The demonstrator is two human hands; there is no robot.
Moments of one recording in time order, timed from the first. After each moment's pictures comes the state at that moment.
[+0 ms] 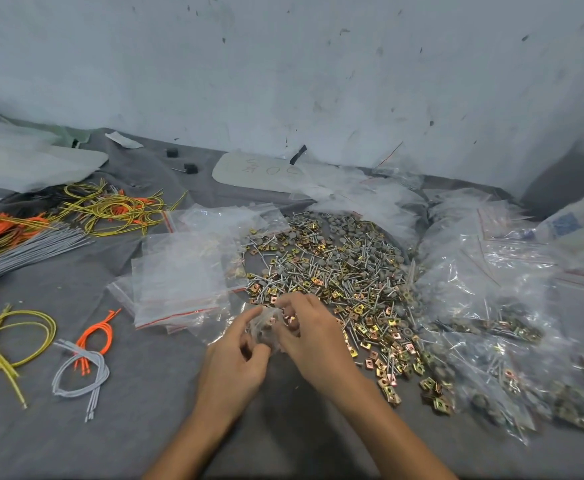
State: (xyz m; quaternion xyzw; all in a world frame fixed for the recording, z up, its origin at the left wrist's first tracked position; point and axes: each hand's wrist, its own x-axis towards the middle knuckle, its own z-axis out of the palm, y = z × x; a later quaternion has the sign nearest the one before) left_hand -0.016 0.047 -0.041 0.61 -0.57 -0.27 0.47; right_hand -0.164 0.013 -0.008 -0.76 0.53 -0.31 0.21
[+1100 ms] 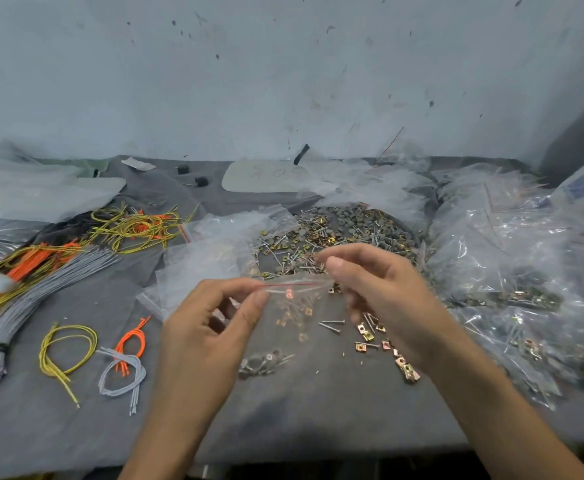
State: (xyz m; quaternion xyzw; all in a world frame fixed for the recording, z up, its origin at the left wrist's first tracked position) left_hand 0.007 0.105 0.083 0.50 -0.61 -0.16 0.59; right_hand -0.208 0.067 0.115 -0.59 0.43 -0.45 0.51
